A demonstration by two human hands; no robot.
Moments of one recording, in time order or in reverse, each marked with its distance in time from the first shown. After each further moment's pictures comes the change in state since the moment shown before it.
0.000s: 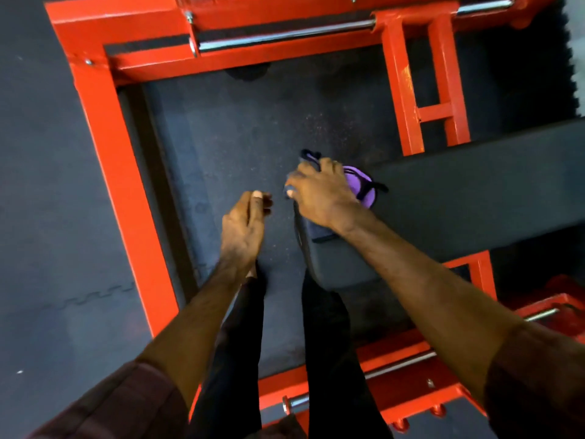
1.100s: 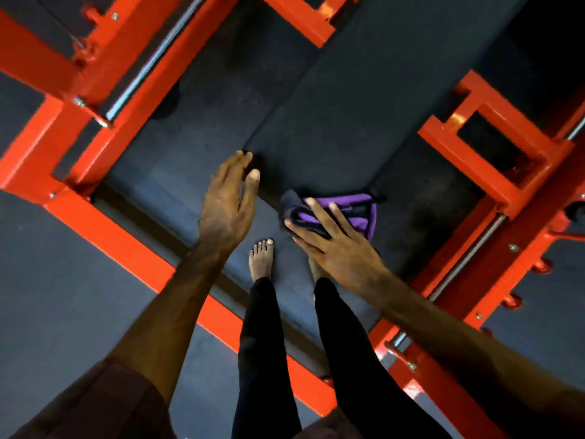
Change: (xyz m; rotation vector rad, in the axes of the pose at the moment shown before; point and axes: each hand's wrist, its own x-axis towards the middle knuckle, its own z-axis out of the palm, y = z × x) left_hand 0.022 0.034 0.019 0.699 -0.438 0.723; right_hand -0.171 -0.083 0.179 0.046 0.648 0.205
